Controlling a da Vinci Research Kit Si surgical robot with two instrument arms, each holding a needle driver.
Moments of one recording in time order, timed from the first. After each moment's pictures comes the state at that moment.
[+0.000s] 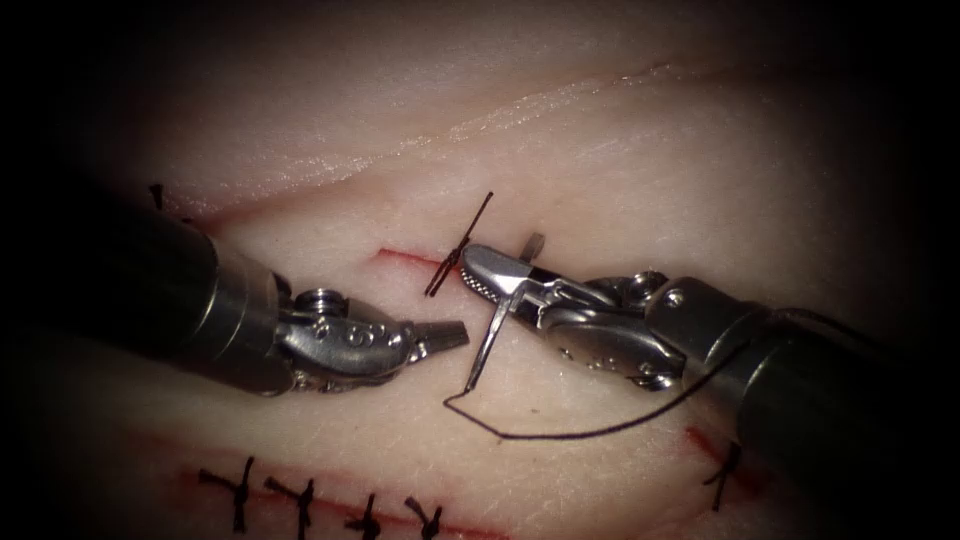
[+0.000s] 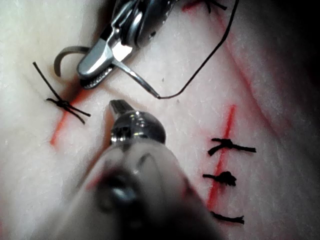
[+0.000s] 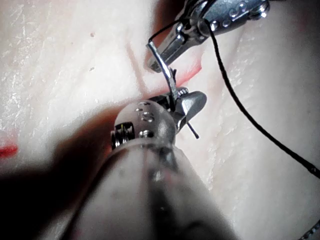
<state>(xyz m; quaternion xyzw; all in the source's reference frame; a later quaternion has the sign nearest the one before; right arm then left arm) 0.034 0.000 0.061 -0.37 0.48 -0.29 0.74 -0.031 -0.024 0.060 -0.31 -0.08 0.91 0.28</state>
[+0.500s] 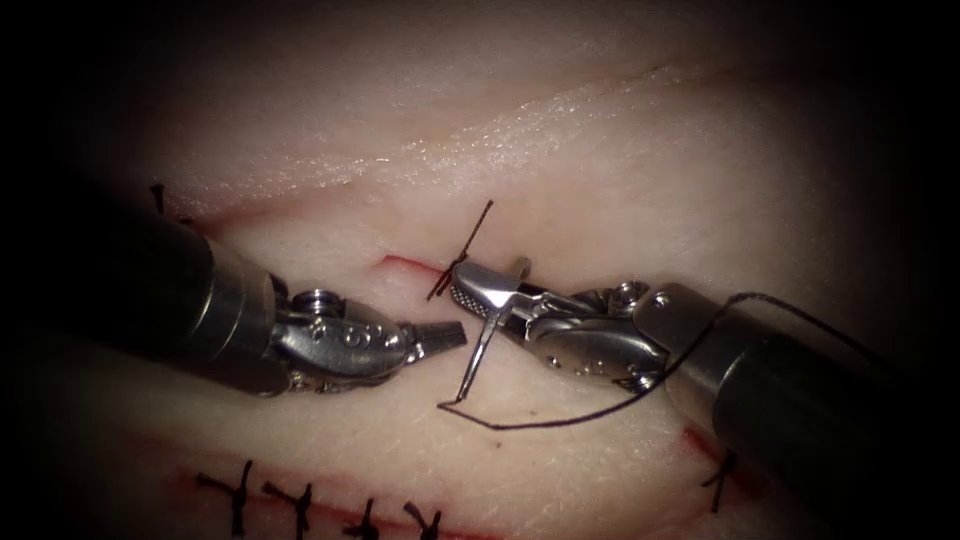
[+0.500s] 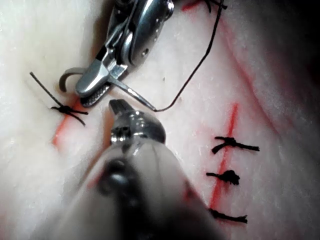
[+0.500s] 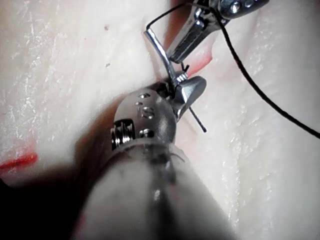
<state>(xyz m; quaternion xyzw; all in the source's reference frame) 0.034 -0.003 0.065 -0.32 0.52 -0.24 0.75 -0.031 -0.024 0.060 -0.30 -0.08 0.91 0.28</state>
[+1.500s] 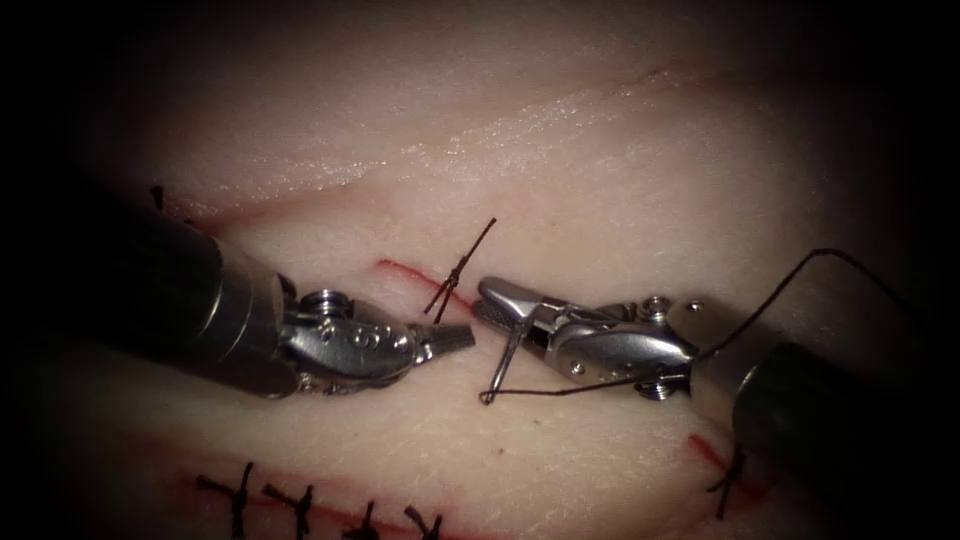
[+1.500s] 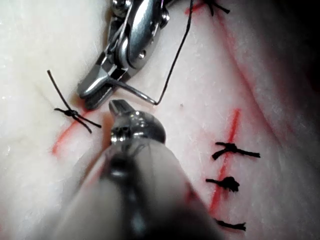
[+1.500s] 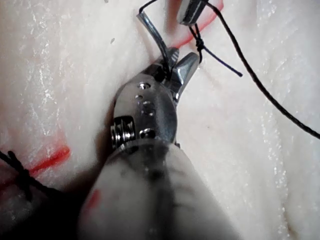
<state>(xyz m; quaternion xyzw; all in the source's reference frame) 0.033 -0.002 0.064 -0.28 0.56 -0.15 0.76 -0.032 -0.024 0.060 -0.29 -0.07 0.91 0.29</state>
